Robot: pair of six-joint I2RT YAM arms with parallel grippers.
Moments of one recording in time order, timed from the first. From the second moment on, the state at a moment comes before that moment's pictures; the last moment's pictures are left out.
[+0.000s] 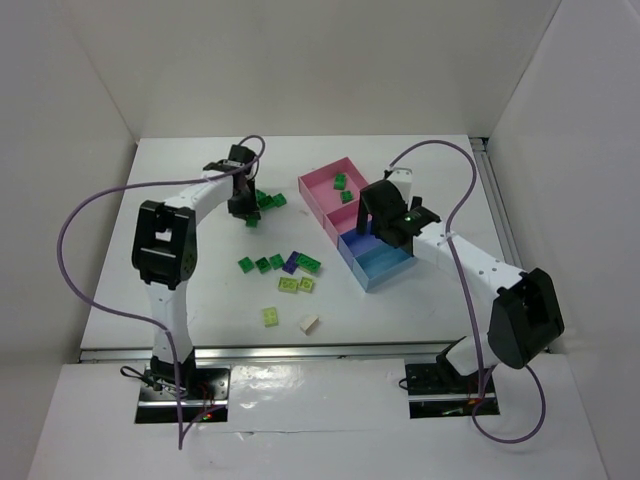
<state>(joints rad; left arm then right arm) -0.21 2.10 1.62 -0.66 -0.10 -0.32 0.57 1.44 1.10 -0.52 0.52 0.54</state>
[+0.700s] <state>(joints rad) -0.47 2.32 2.22 -0.69 0.09 -0.45 0.58 1.42 1.09 -0.52 0.54 0.54</state>
